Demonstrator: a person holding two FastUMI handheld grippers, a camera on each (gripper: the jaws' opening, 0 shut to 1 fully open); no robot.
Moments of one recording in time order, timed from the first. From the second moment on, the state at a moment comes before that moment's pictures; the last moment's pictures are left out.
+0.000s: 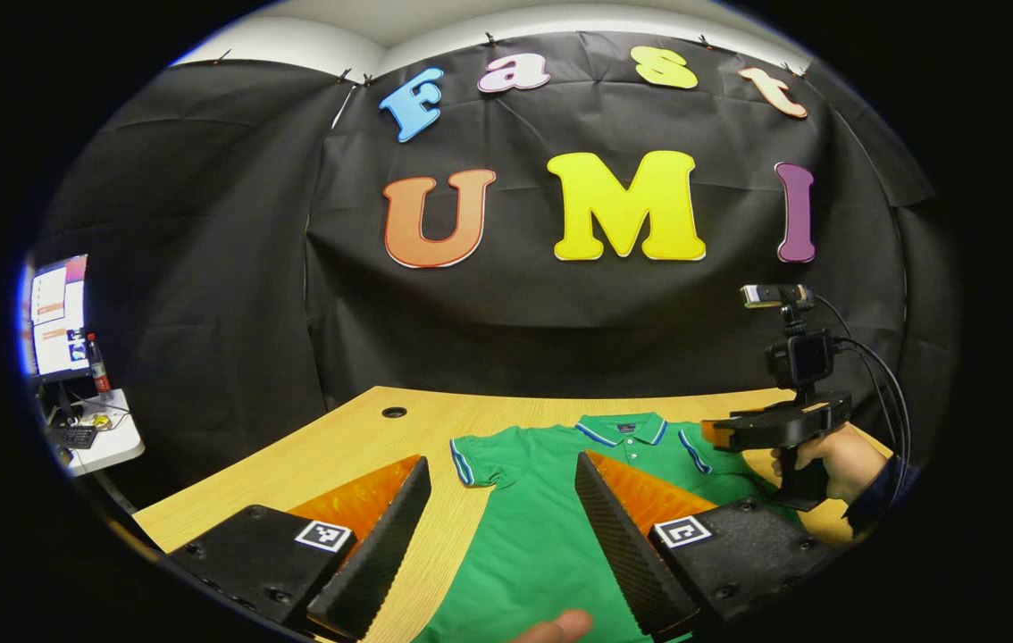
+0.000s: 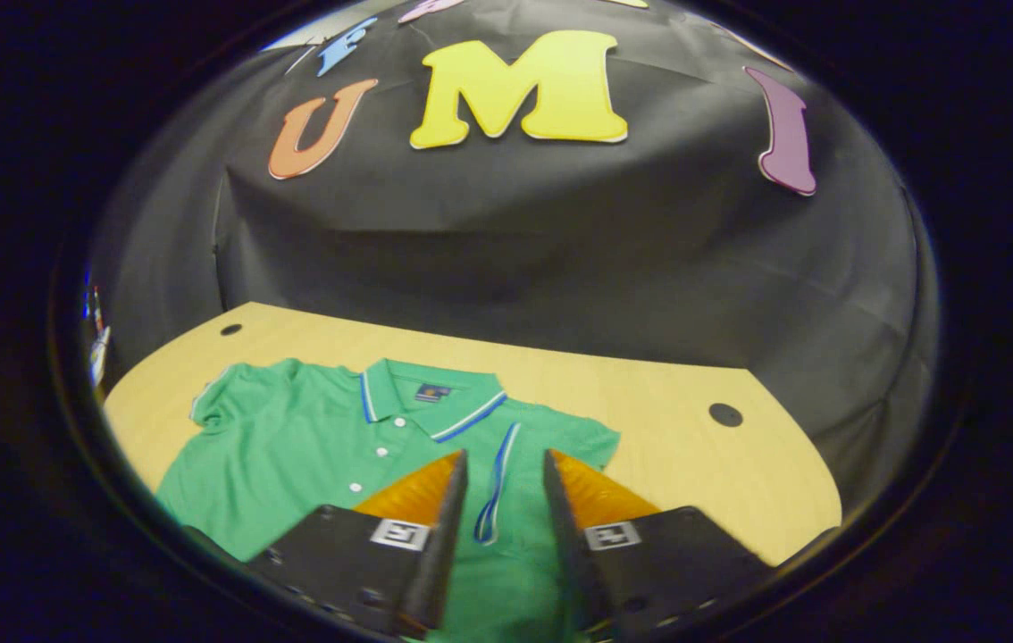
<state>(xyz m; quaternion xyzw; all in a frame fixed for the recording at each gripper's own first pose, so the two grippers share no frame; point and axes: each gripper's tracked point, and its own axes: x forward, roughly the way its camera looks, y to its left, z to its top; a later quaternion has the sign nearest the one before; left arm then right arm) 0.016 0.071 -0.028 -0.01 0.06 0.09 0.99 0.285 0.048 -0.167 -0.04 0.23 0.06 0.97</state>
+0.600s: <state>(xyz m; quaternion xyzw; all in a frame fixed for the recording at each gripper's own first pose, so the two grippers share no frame) 0.028 0.069 -0.025 -0.04 0.05 0.11 0.99 0.191 0.028 -0.085 -0.04 0.14 0.05 0.99</state>
